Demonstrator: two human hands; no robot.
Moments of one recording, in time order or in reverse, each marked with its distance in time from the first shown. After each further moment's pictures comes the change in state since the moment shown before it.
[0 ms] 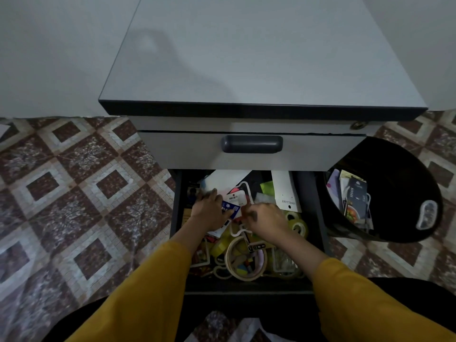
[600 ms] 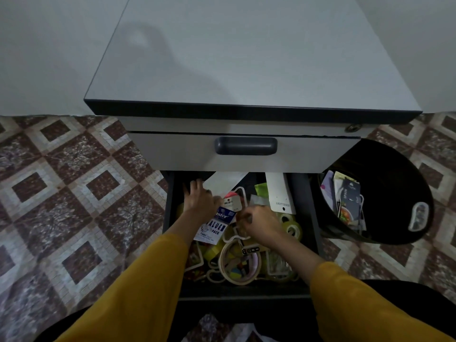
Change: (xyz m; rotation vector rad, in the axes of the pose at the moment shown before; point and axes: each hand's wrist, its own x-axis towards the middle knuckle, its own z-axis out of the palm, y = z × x) left_hand 0.023 -0.007 -0.004 0.017 0.132 -0.143; right_hand 0.001 0.000 0.000 0.064 -0.012 0.023
